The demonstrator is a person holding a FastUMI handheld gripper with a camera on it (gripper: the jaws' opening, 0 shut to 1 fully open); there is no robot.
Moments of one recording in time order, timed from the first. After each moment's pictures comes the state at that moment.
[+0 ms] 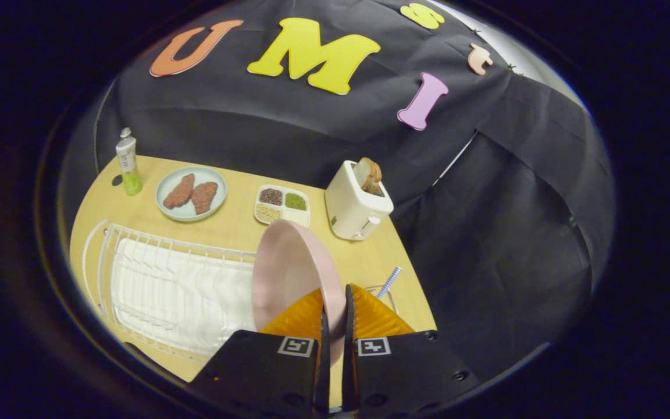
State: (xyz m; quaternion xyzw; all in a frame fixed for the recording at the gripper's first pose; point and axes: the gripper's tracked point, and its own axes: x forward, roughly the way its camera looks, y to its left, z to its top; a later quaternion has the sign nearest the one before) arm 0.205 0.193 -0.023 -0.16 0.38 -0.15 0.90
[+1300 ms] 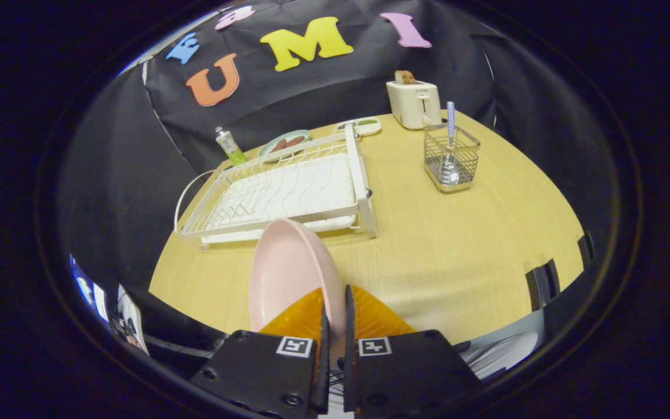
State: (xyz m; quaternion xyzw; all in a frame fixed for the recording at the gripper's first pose) arm 0.020 0.146 -0.223 0.09 0.41 0.08 0.91
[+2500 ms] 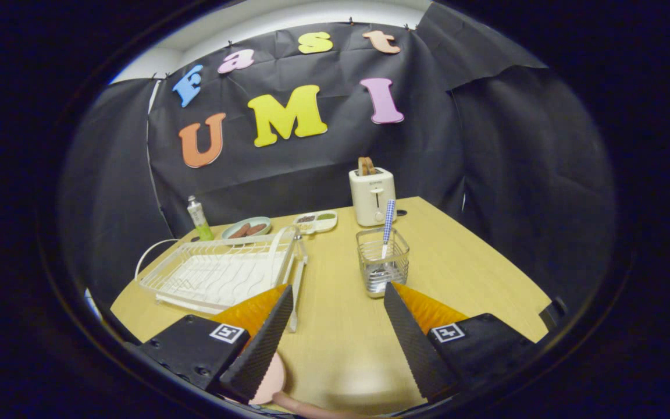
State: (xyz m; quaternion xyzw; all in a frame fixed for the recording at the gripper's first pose) arm 0.128 0.025 -0.136 0.04 0.17 0.02 0.98
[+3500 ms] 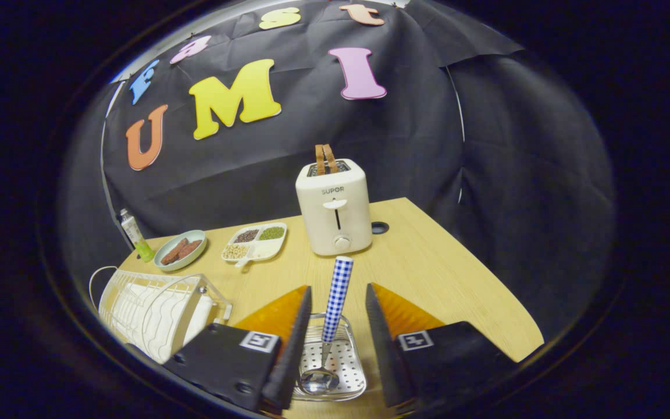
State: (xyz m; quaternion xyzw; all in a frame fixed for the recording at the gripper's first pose) arm 0.332 -0.031 -0.142 0.04 0.23 0.00 0.97
